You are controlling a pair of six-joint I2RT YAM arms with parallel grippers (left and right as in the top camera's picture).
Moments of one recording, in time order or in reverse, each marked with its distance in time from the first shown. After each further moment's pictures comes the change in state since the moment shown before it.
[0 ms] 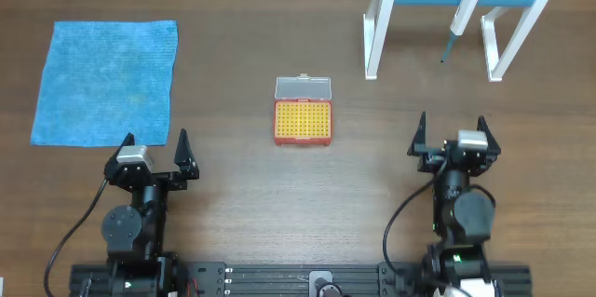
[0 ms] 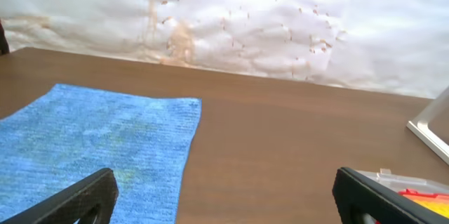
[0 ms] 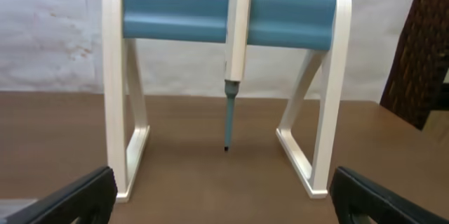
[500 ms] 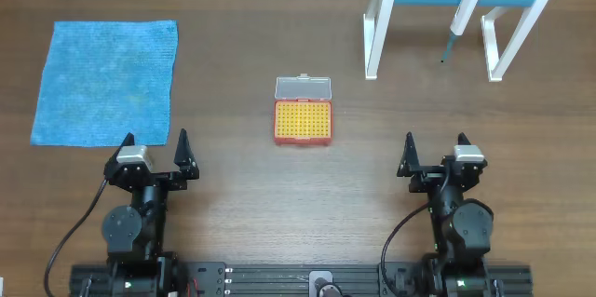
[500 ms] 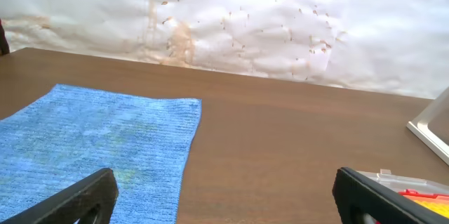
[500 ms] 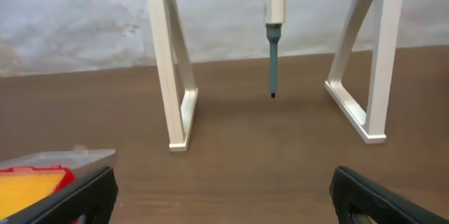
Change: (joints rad) left arm 0.000 -0.002 0.000 0.000 0.000 0.000; right arm 0.000 -0.455 -0.014 -0.560 -0.138 0.161
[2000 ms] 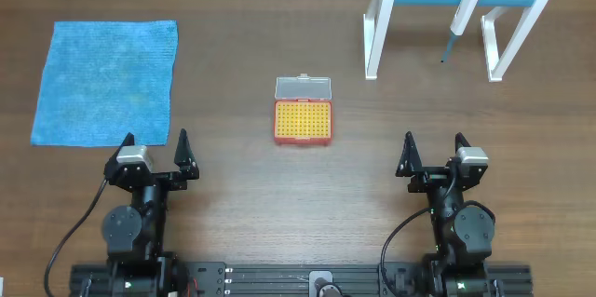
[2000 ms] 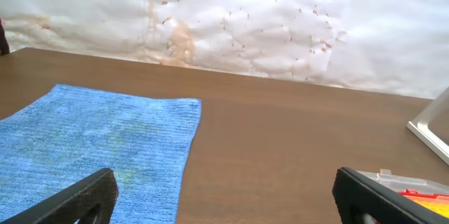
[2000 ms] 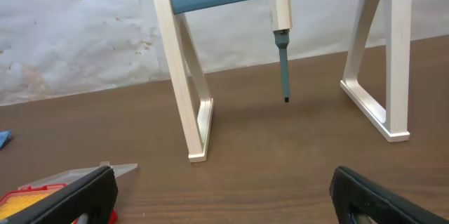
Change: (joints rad) left arm 0.000 0.000 0.000 0.000 0.000 0.000; right arm 0.000 -0.046 0.000 -0.002 -0.031 0.111
